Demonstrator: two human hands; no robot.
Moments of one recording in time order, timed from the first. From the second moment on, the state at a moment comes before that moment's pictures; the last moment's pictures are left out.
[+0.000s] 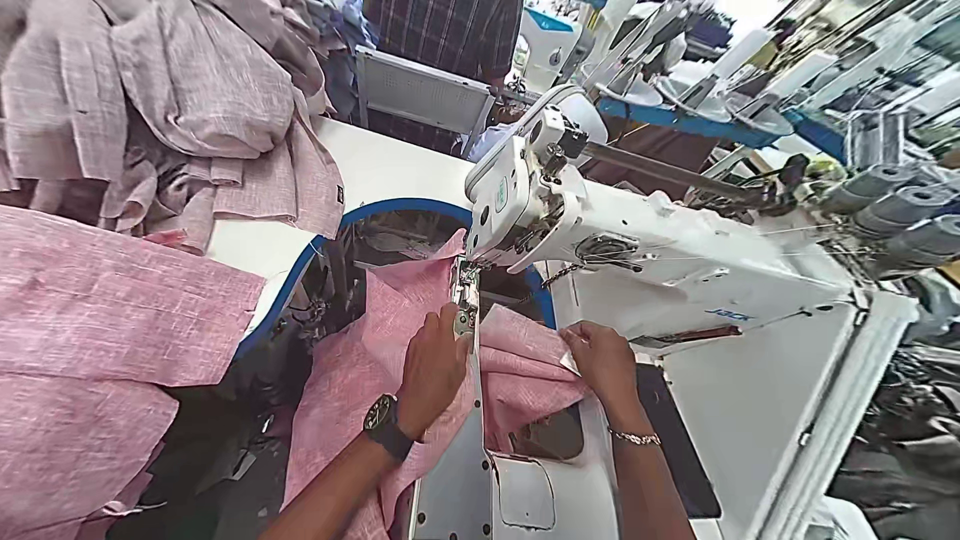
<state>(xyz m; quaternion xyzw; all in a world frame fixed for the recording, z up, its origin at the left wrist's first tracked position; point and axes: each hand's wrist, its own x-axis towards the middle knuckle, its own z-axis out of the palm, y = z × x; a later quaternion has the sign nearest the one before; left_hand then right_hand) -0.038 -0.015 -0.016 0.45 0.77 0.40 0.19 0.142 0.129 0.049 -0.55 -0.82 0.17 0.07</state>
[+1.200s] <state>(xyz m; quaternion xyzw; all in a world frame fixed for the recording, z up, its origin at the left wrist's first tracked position) -0.051 -0.028 -0.036 0.59 0.67 0.44 0.07 0.107 0.073 0.015 -0.19 -0.89 0.40 0.11</state>
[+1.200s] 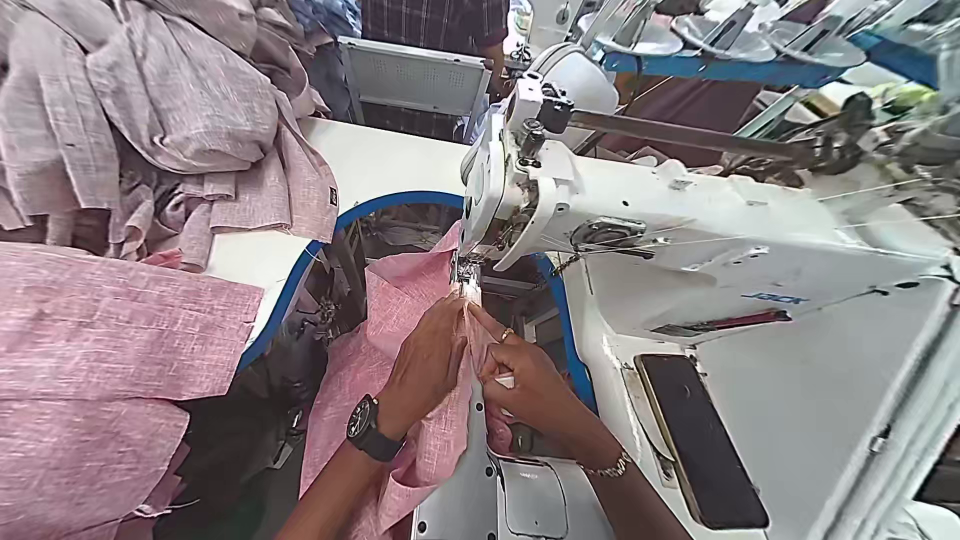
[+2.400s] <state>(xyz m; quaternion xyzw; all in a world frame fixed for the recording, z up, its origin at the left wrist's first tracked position) -0.053 -0.069 0.011 0.47 0.71 0.42 0.32 0.141 0.005 0.047 -0.36 -0.91 0.03 0.20</state>
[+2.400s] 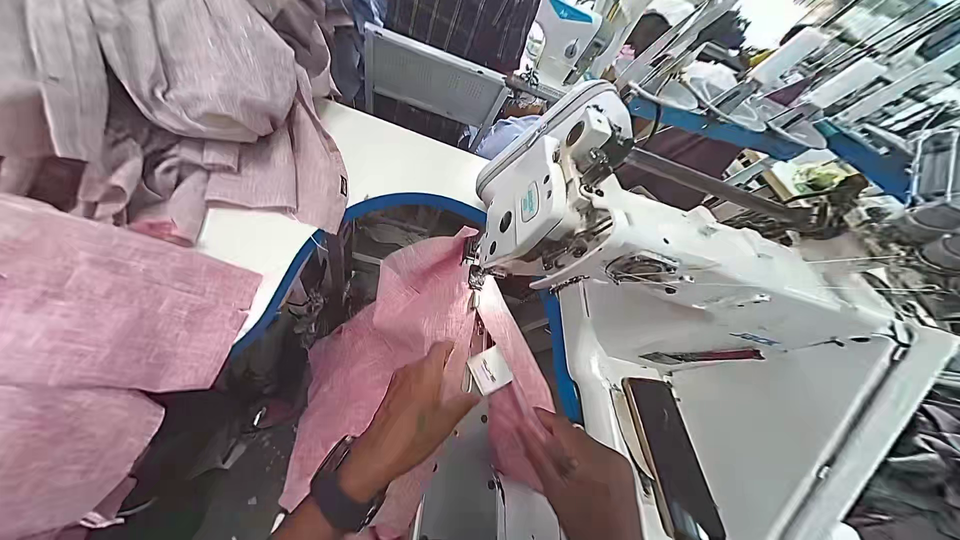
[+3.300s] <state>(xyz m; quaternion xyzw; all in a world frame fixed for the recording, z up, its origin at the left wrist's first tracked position) -0.034 -0.070 -0.027 0.50 0.66 0.53 0.20 0.083 0.000 0.032 -0.26 -0.95 0.02 0.17</state>
